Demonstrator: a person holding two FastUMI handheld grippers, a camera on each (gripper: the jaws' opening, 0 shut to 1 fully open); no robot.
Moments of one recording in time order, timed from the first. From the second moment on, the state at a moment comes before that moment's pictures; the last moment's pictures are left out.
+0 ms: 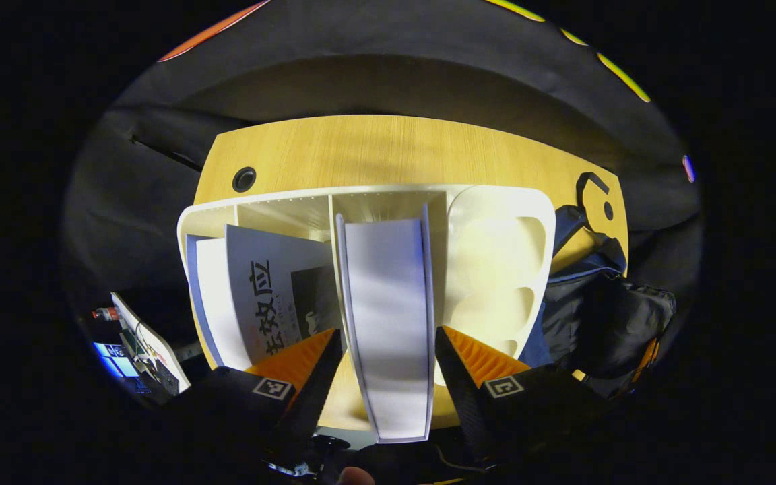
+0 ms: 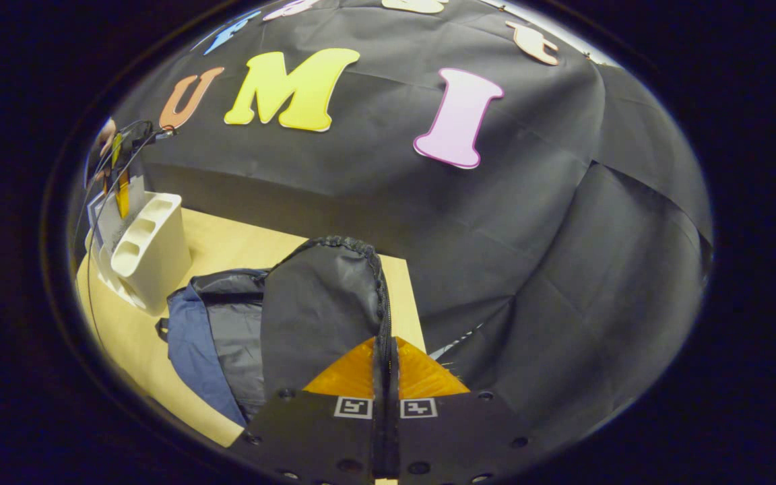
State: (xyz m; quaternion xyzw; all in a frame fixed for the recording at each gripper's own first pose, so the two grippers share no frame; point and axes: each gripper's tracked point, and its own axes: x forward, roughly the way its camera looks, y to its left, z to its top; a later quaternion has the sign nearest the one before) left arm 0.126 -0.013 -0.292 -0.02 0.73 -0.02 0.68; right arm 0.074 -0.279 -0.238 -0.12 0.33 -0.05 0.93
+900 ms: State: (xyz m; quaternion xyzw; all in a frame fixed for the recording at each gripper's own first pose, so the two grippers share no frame) left arm 0.071 0.004 -0.172 -0.01 0.69 -0.05 0.72; right arm 0.075 -0.274 -0.235 -0.12 0.33 -0.05 0.93
